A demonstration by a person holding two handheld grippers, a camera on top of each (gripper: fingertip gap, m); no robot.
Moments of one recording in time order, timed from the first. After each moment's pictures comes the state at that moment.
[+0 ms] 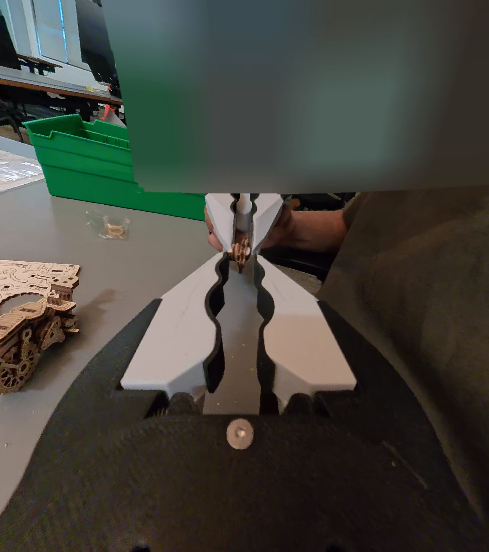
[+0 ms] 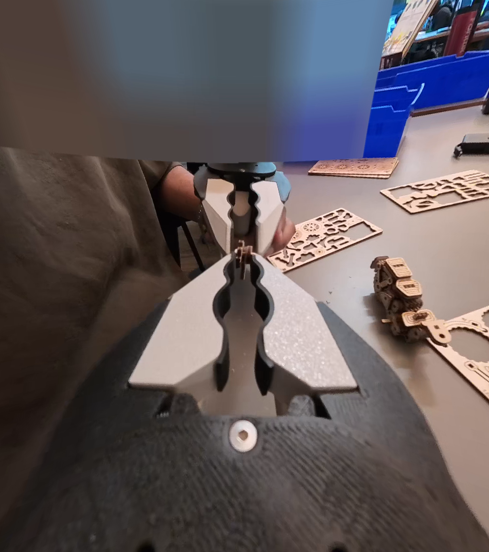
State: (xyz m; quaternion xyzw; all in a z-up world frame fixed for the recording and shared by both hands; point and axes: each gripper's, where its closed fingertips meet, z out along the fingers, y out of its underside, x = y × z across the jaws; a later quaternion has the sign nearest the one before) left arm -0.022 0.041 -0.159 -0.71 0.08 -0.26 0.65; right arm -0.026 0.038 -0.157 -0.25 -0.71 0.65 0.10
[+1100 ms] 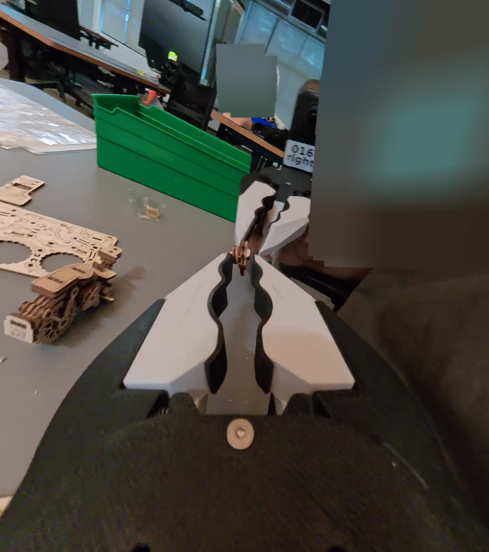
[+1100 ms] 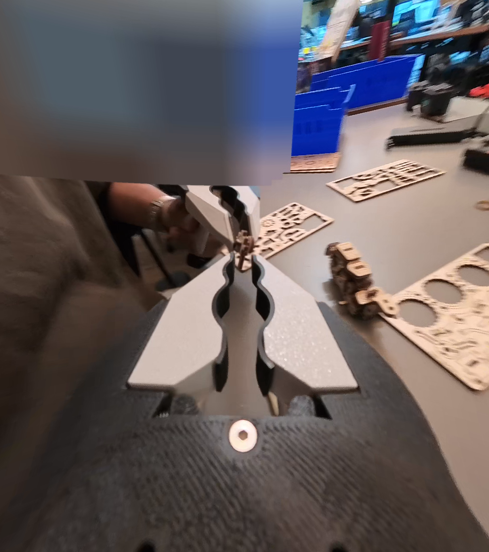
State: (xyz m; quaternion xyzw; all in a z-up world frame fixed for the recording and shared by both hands) left arm -0.056 0.051 -0.165 -0.72 -0.03 -0.28 0.64; right arm -0.051 0.055 -0.166 -0.31 -0.69 0.63 0.15
